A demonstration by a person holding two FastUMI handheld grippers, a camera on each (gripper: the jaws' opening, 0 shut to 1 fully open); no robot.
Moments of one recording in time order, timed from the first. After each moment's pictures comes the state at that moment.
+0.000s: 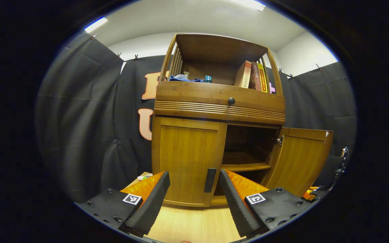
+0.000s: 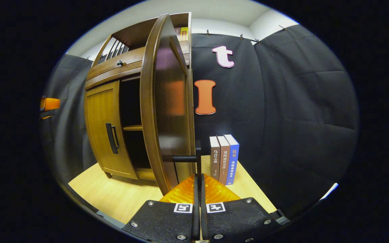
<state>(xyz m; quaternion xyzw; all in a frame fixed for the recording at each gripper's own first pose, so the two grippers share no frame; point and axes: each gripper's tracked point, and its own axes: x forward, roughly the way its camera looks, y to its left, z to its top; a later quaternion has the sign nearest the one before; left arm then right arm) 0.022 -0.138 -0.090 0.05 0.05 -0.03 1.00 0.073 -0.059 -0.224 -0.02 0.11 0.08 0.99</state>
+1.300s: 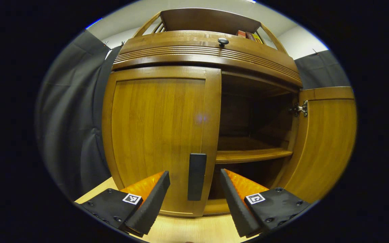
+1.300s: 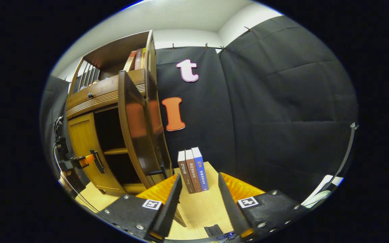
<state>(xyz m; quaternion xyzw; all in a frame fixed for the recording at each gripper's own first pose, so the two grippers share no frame) 0.184 -0.187 -0.241 0.07 0.07 -0.06 0.99 0.025 -0.174 -0.155 0.04 0.06 -0.04 1.00</state>
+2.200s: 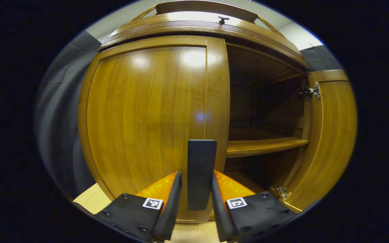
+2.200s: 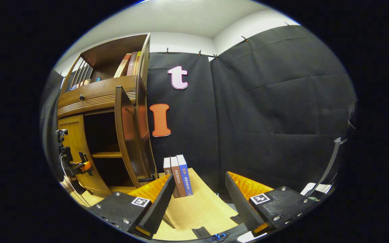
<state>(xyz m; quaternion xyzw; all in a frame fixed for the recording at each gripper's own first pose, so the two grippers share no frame) 0.233 -0.197 -0.289 0.07 0.08 -0.09 0.99 0.007 -0.181 -0.113 -0.01 0.03 -0.09 1.00</state>
